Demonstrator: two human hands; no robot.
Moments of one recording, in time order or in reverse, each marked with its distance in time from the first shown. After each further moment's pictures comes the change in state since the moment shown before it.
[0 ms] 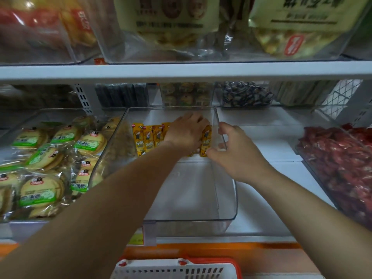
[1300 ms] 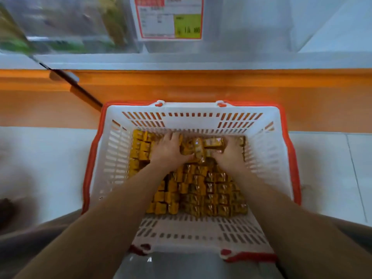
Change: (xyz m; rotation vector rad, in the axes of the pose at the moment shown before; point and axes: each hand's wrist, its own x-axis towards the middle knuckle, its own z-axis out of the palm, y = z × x) left_hand -0.421 0.070 0.178 -0.327 -0.743 -0.676; right_hand -0.285 0.145 0.289 0.060 -0.407 0.753
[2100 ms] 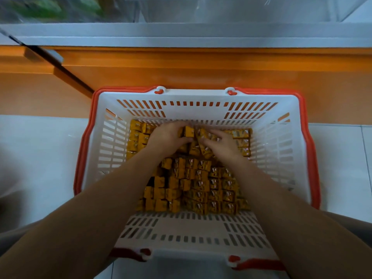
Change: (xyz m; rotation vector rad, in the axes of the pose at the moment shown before) left_hand 0.017 -0.009 -0.014 -0.167 0.053 0.209; right_hand 0.014 -0.013 0.027 0.298 -0.125 -0.028
